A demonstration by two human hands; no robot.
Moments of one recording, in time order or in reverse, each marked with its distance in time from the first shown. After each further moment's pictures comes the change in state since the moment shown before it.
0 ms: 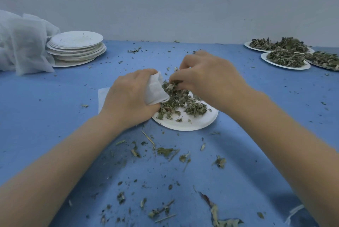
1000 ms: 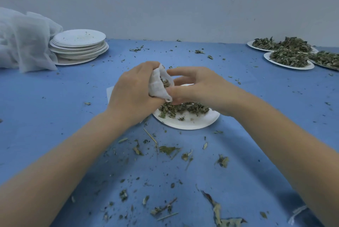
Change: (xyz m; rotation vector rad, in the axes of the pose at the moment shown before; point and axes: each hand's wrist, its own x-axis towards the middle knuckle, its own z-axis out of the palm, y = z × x) left_hand 0.003 0.008 -0.003 -0.217 0.064 -0.087; right_hand -0.003 -0.011 0.007 1.226 -0.304 0.396
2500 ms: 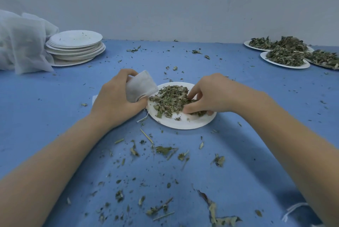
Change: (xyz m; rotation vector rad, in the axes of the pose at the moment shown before) left_hand -0.007 -0.044 0.004 0.004 -0.025 -0.151; right_hand 0.002 0.014 -0.022 -0.871 -0.018 0.209
